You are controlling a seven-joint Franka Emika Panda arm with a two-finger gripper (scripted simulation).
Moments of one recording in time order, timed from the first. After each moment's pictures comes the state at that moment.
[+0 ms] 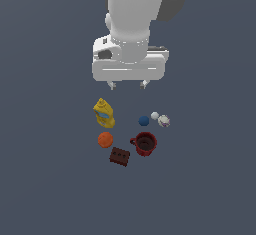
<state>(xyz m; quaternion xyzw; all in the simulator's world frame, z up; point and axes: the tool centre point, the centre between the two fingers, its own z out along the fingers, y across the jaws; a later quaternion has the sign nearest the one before) -0.010 0.001 0.319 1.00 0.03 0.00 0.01</state>
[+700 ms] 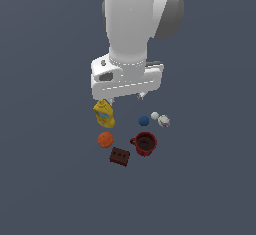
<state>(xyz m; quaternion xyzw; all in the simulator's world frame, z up) 0.020 -0.005 0.288 0.99 0.13 0.00 0.01</state>
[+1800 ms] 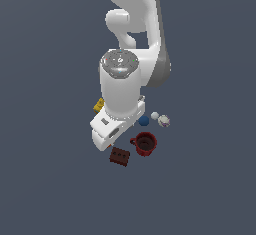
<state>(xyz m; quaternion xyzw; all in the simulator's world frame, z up) 0.086 -0.021 0.183 0.92 0.39 -0.01 0.01</state>
